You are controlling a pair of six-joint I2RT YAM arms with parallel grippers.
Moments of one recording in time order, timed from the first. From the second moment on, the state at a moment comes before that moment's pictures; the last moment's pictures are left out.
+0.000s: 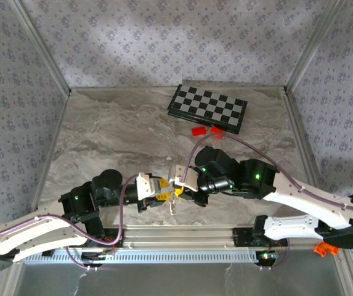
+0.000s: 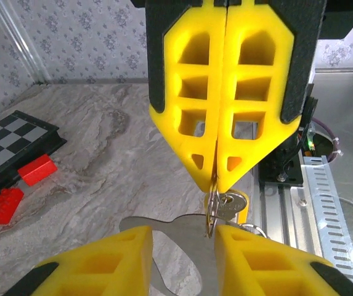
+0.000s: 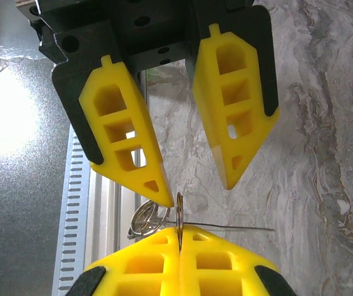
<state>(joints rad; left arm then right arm) -1.17 0.65 0.67 -0.29 0.17 0.16 1.19 1.10 1.25 -0.87 -0.22 -0.25</state>
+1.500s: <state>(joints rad) -1.17 0.49 0.52 0.02 0.22 0.08 1.17 1.01 1.15 -0.62 -0.30 -0.17</state>
